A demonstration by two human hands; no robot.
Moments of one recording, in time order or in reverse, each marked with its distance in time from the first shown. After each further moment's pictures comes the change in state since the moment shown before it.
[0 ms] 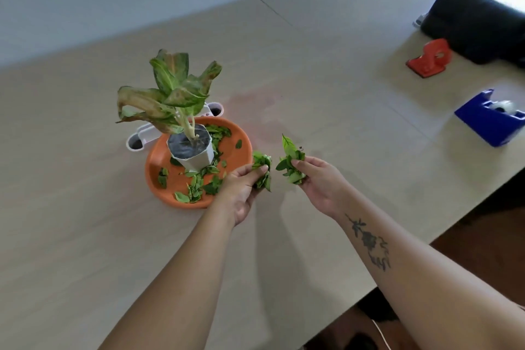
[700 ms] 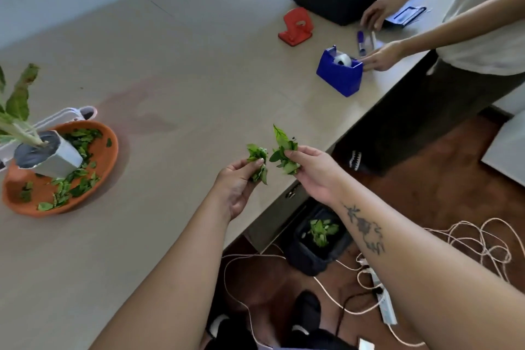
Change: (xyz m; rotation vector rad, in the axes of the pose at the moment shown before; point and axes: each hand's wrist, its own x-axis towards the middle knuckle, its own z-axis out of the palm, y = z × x) left_hand -0.071 -0.176 0.240 0.087 -0.169 -0.113; right_hand -0.125 -0.088 -0.274 0.105 0.136 -0.107
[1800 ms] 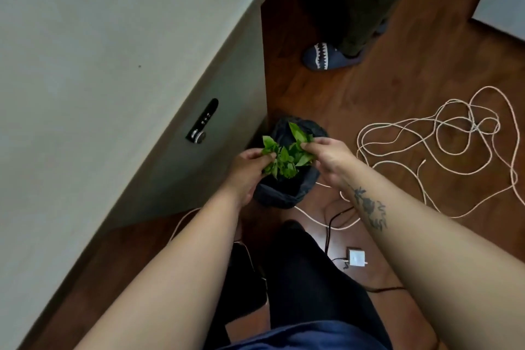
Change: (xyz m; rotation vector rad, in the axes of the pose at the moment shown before) left_hand 0.149 -0.292 0.014 0.496 -0.034 -0.282; right_hand 0.076 0.160 -0.280 -0.055 0.535 0.227
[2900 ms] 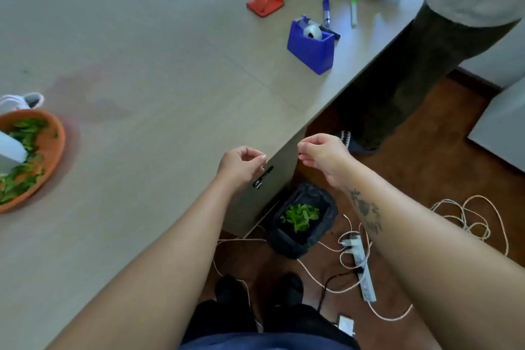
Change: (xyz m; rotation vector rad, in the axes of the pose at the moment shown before) left_hand -0.167 0.187 -0.047 0.235 0.198 0.316; right_hand -0.153 -0.168 0.090 -0.472 -0.136 -0.355
